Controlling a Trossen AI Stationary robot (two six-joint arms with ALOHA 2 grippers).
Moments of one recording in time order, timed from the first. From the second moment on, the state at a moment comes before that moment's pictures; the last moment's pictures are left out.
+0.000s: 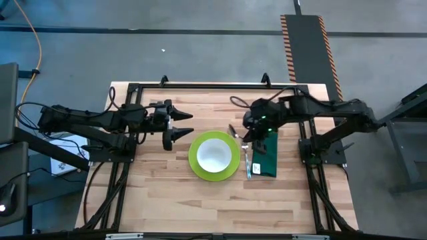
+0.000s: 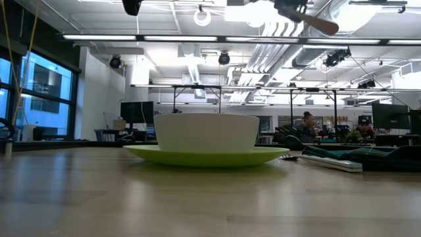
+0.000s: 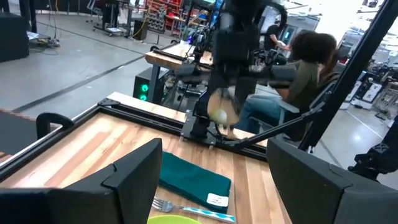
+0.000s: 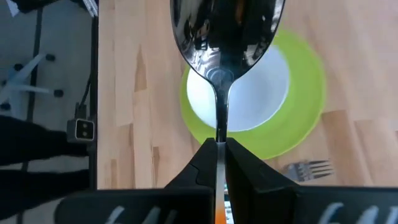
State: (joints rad) left arm 0.05 0.94 0.80 0.06 -0.18 -0.27; right arm 0.00 1.38 1.46 -0.99 -0.20 0.26
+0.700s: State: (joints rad) left arm 0.05 0.93 0.80 0.04 -0.17 -0.27; right arm 0.07 2.04 1.84 -1.31 -0.16 0.05
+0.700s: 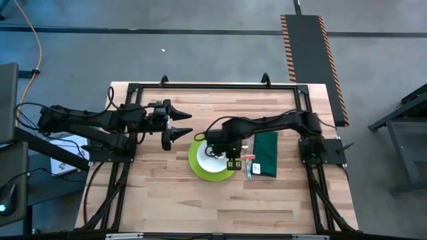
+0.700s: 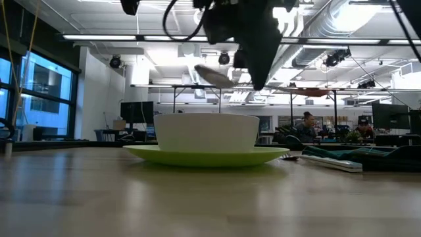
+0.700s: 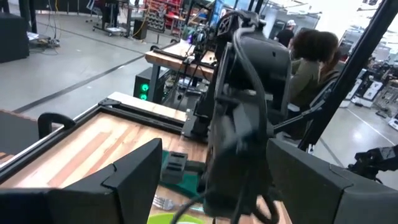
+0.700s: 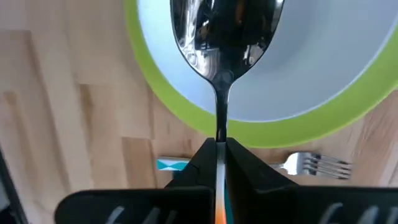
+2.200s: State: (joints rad) left arm 0.05 0.76 0.80 -0.03 -0.18 -0.23; right arm 0.03 2.25 2.01 -1.39 -0.12 0.00
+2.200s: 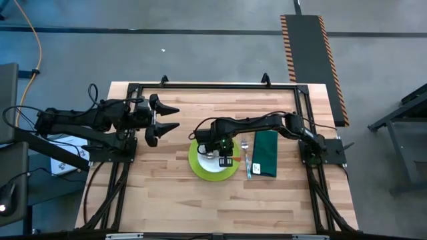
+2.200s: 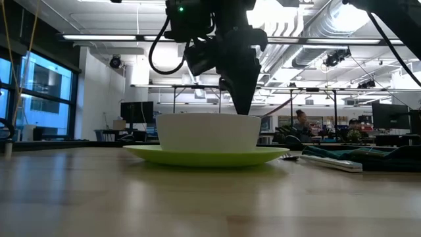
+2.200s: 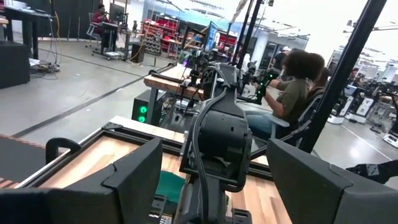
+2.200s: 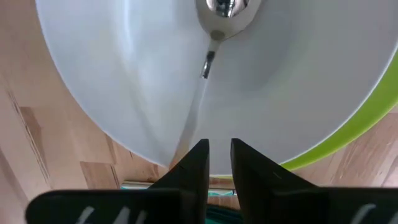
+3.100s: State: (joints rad) left arm 0.05 0.70 0.80 -0.03 -0.29 -0.21; right arm 0.04 1.12 0.96 -1.01 -0.05 0.46
